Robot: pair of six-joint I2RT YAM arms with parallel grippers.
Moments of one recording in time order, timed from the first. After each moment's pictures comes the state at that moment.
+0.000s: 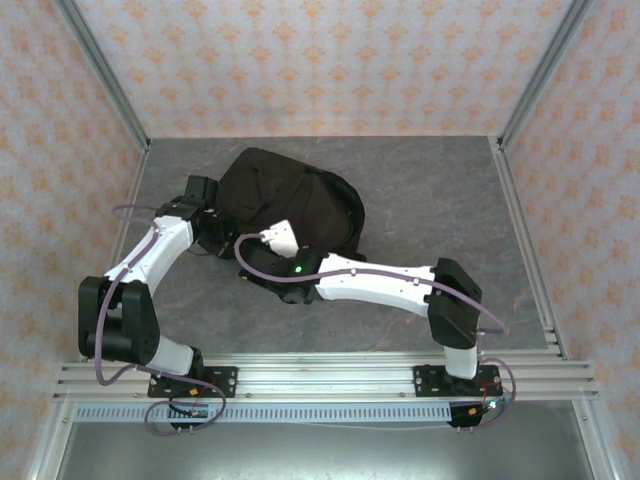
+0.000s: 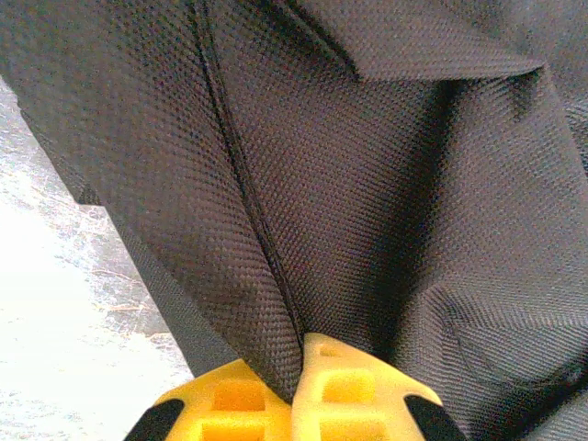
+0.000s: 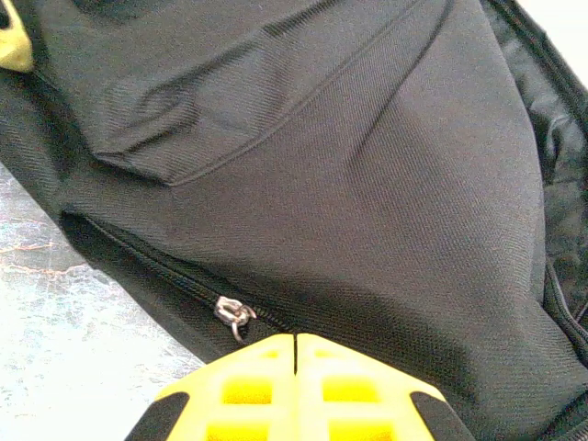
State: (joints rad) left arm -0.05 1.46 1.04 -0.73 0.26 -1.09; right arm 1.23 1.87 1.58 -0.87 0.72 0.64
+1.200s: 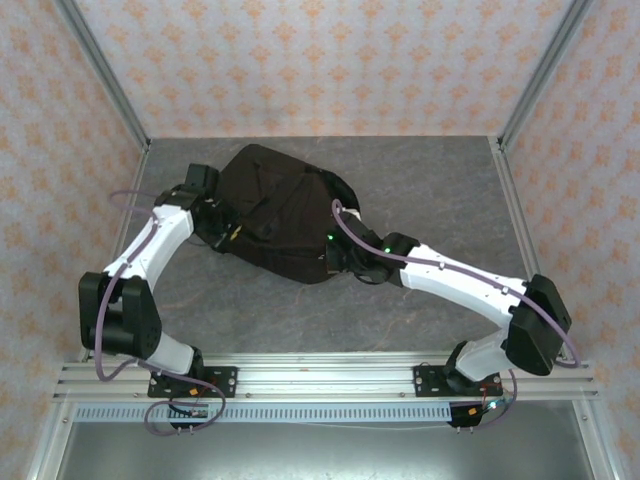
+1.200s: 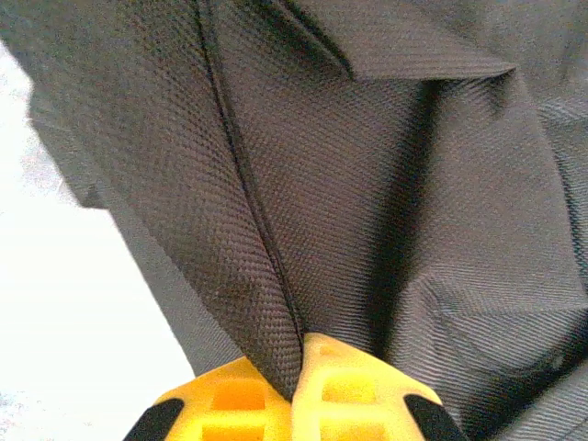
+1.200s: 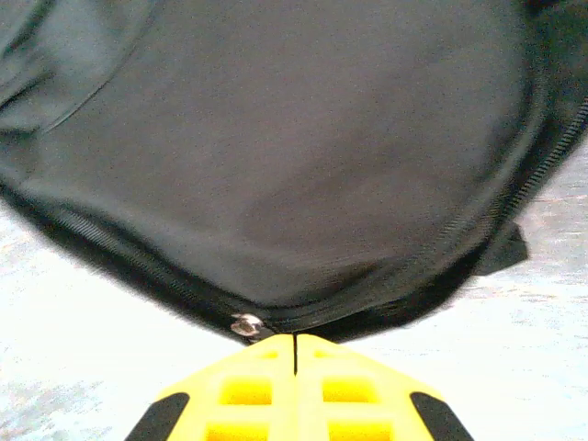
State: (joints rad) left arm -0.08 1.54 1.22 -0.85 0.16 -1.02; right arm 0.93 1.42 1.11 -0.58 0.14 0.70
